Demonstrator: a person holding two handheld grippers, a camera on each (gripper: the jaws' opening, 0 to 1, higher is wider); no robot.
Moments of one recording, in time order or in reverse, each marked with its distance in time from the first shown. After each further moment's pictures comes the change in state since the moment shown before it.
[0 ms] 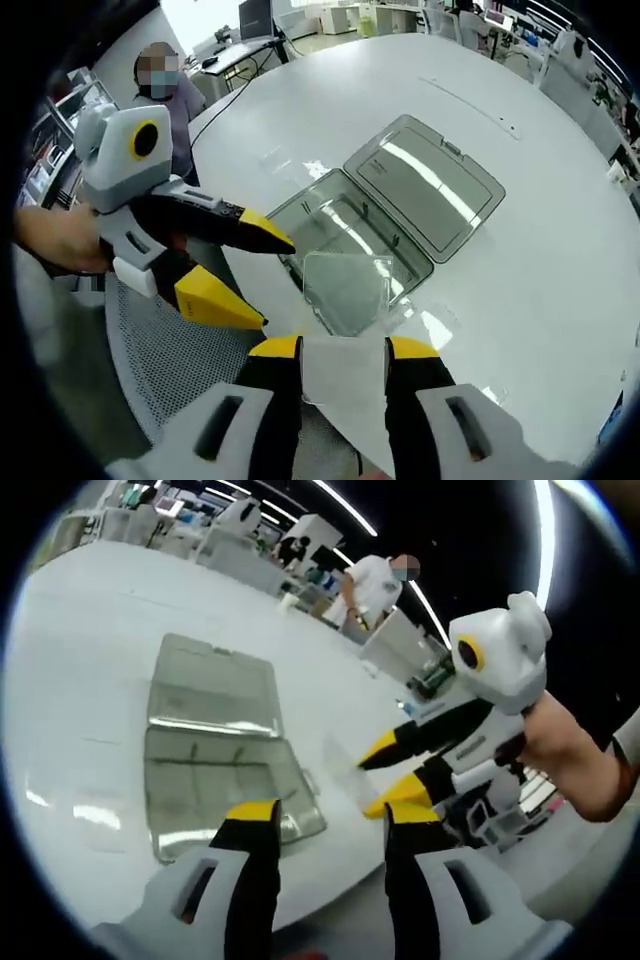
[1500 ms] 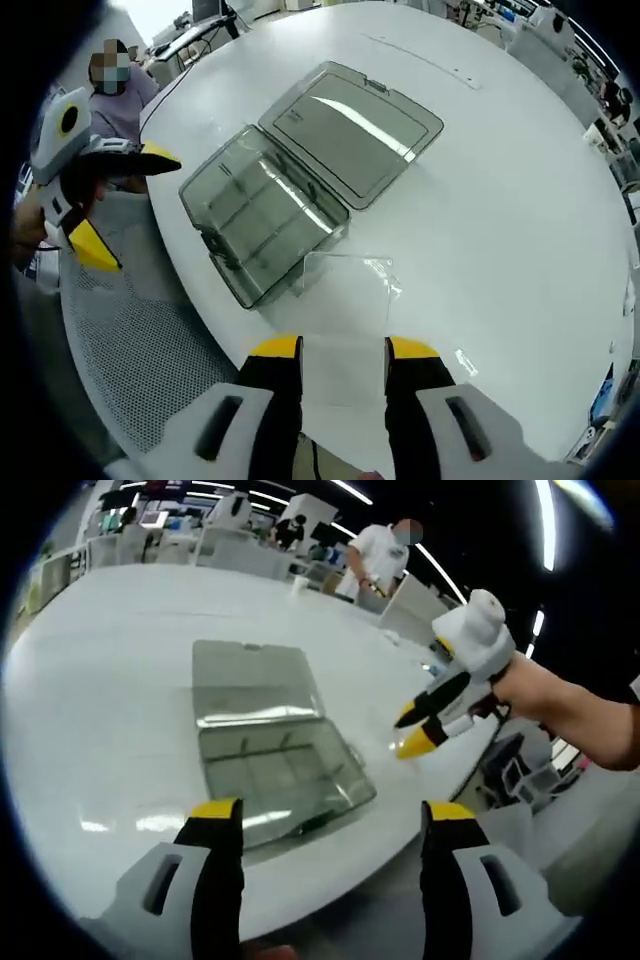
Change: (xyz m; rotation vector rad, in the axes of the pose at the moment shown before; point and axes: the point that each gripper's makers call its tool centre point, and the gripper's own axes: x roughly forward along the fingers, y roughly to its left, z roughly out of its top) left arm -0.027 0.034 -0.004 0.152 0.129 0.128; right arm 0.014 -0.072 -0.039 0.064 0.123 -0.122
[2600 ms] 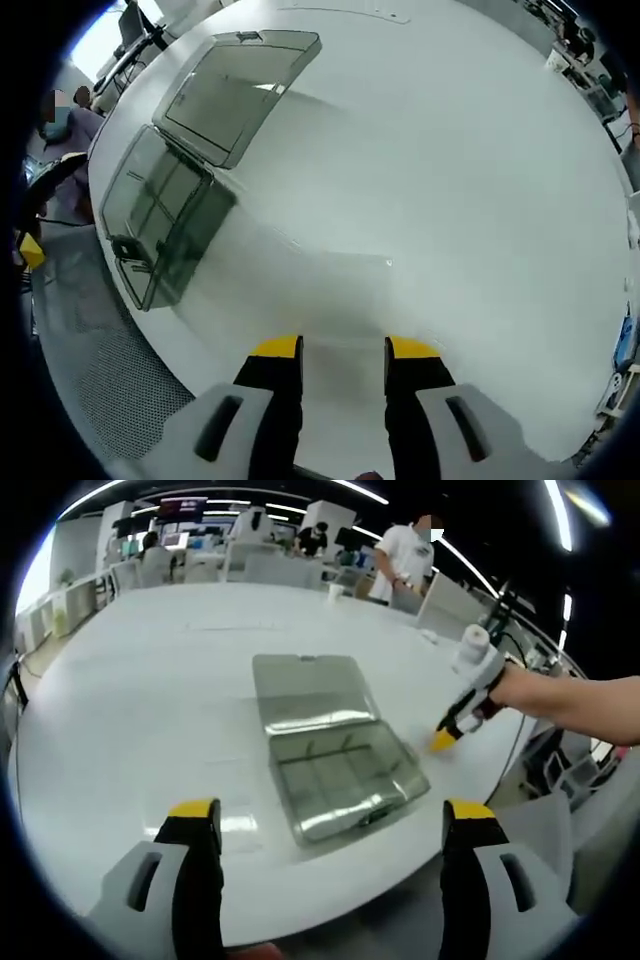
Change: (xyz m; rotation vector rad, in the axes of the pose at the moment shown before) left arm -0.028 0.046 0.006 0.067 -0.018 0.197; right arm 0.043 -0.060 -0.041 0.207 0.085 -0.058
